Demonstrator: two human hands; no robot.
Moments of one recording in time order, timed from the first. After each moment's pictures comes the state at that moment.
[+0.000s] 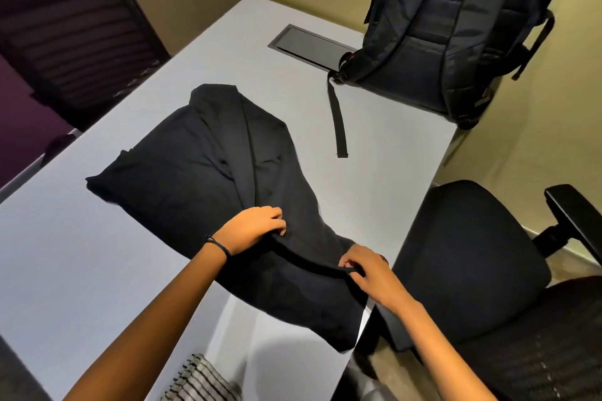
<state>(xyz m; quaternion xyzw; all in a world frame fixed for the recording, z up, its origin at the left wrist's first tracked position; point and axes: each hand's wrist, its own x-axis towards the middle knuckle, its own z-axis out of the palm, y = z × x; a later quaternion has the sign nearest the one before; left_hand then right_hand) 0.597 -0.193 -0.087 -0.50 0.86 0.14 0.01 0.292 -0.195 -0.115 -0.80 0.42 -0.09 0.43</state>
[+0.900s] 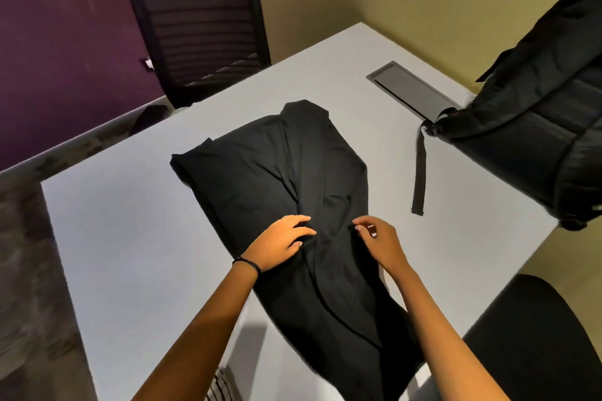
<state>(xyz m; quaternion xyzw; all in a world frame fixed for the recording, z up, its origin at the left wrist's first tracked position) 0.654 -0.171 -0.097 -0.72 0.65 0.23 -0.13 0.451 -0.312 -0.112 -0.75 0.45 -0.12 0.47</state>
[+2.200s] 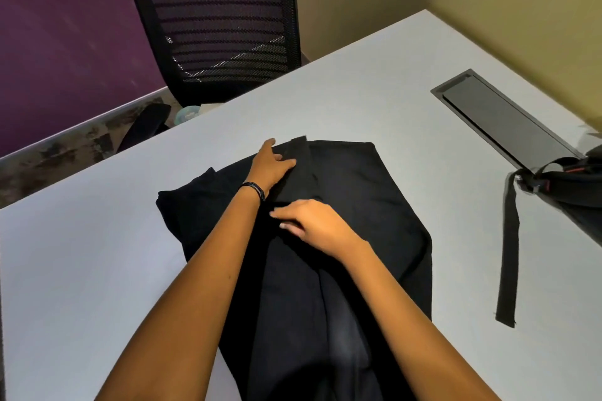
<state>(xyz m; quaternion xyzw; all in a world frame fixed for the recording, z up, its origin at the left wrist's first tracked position) 0.864 -0.365 -0.109 -0.82 0.14 0.36 -0.42 0.715 -0.393 -0.117 -0.95 0.07 -0.01 0.31</state>
